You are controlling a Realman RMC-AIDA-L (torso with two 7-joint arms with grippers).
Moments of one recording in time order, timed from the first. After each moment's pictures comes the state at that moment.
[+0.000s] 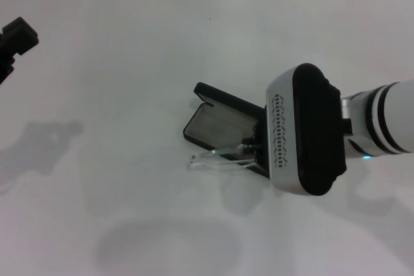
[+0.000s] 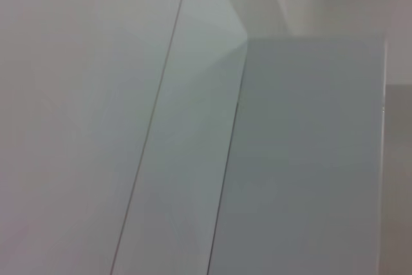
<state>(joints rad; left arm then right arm) -0.24 -1.88 1.08 0.52 1.01 1.93 -1.23 0.39 2.02 -1.99 -1.67 -2.54 -1.10 2.12</state>
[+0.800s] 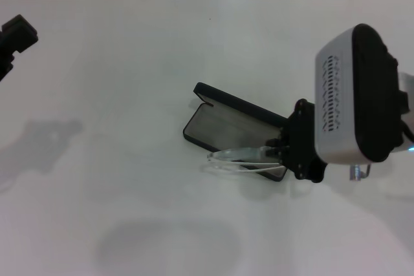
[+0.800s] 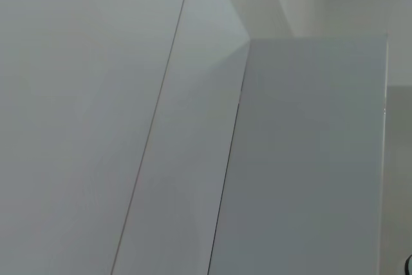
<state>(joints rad) -0.25 -1.88 1.07 0.51 1.01 1.93 -1.23 0.34 2.02 -1.80 -1.78 -2.41 -1.33 2.13</state>
